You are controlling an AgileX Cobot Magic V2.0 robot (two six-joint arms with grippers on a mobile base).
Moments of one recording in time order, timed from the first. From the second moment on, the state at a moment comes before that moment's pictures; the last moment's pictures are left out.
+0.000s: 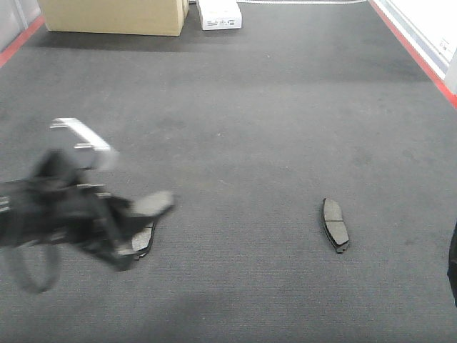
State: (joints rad) left arm -0.41 1.27 -0.81 -0.62 0.50 0.81; right arm 0.40 0.24 -0.34 -0.30 0.48 0.27
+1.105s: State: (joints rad) left arm -0.60 1.98 -1.43 -0.01 0.63 -0.58; right arm 0.40 0.24 -0.34 -0.30 0.48 0.27
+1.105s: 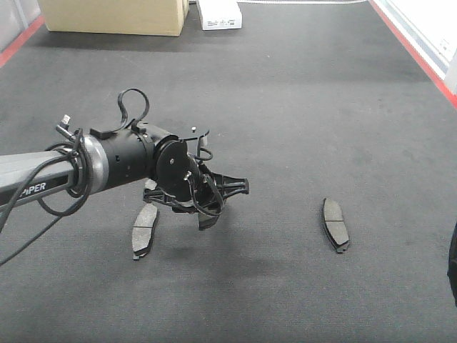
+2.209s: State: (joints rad) left arm -0.64 2.06 -1.45 0.02 0.65 -0.71; right arm 0.40 0.24 -0.34 -0.30 0.48 0.27
